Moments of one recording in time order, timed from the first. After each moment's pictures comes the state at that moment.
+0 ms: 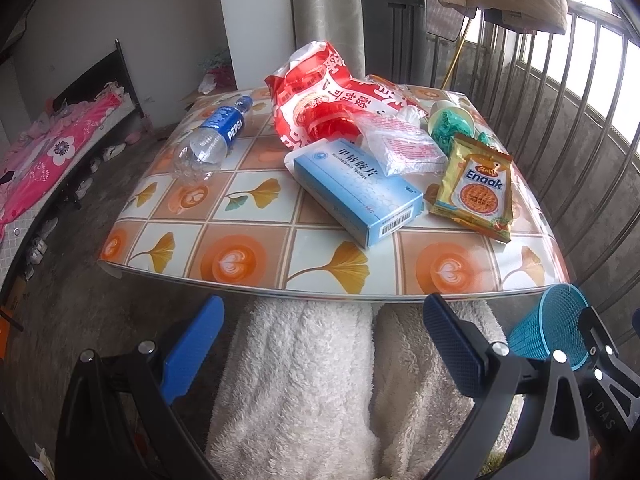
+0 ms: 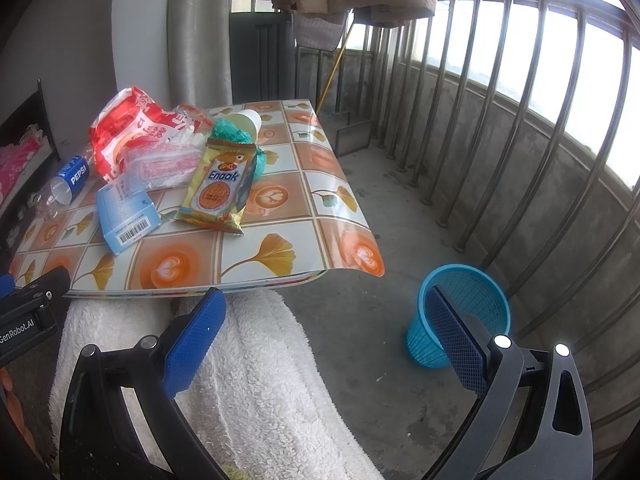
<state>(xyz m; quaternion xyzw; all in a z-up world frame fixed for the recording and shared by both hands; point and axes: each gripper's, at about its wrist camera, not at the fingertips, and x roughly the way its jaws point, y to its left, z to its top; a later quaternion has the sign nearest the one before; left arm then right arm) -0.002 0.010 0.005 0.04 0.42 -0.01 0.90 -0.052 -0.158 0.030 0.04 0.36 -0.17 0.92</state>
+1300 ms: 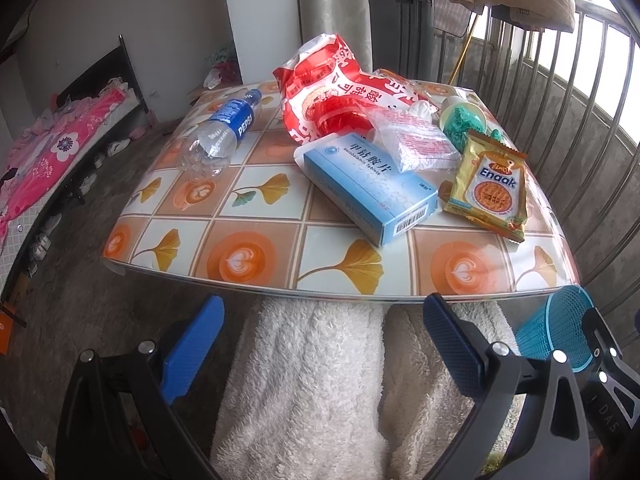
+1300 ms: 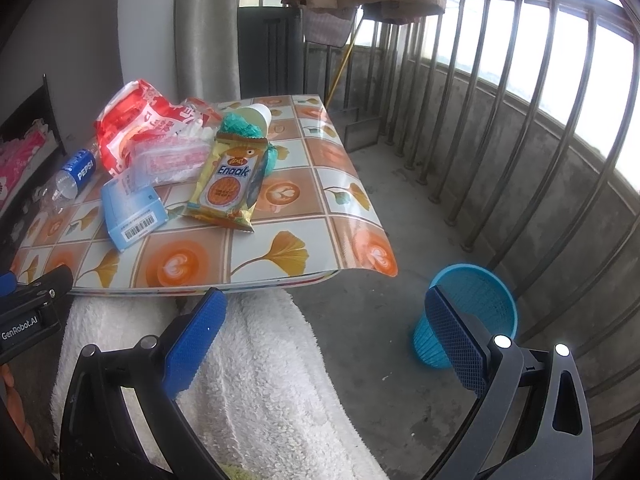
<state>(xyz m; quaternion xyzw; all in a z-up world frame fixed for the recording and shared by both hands) 0.004 0.017 -0.001 0.04 0.43 0.00 0.90 -0.044 -0.152 0.027 0.04 0.36 -0.15 0.92</state>
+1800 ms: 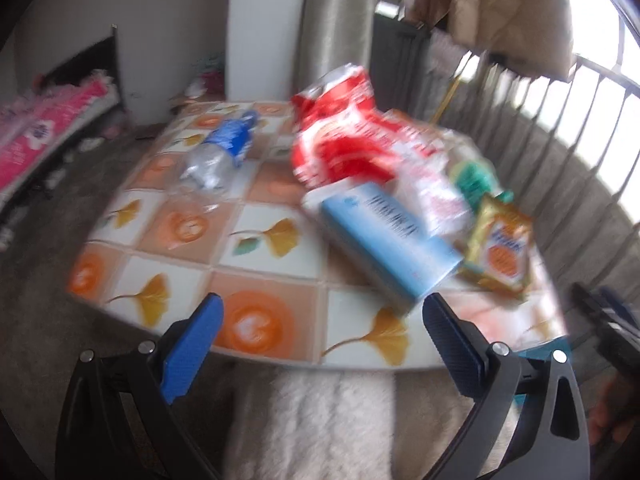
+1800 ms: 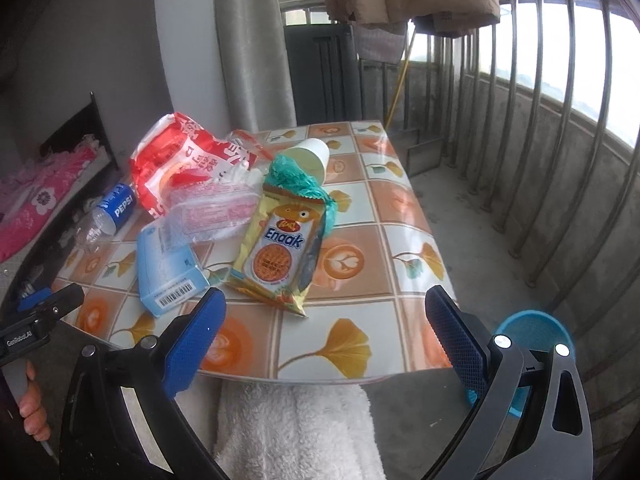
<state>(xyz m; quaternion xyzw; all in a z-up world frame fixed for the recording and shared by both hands) 0.048 0.080 -0.001 -0.06 0.37 -0.09 0.92 0.029 -0.168 0.034 0.08 0.34 -0.03 0.94</state>
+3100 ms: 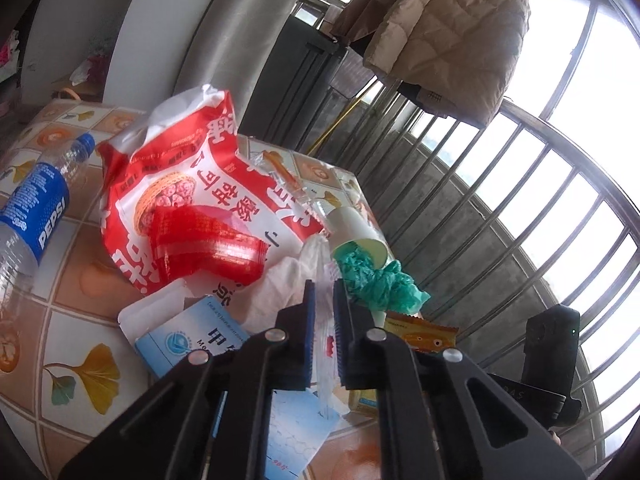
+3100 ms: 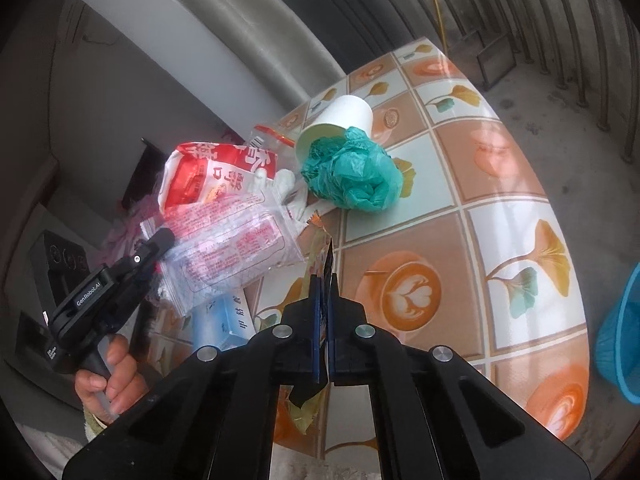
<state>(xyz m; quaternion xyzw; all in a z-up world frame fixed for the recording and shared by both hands) 0.172 0.023 0.016 -0.16 0.35 -0.28 0.88 0.113 -0.223 0.004 0.30 0.39 0.14 0.86</state>
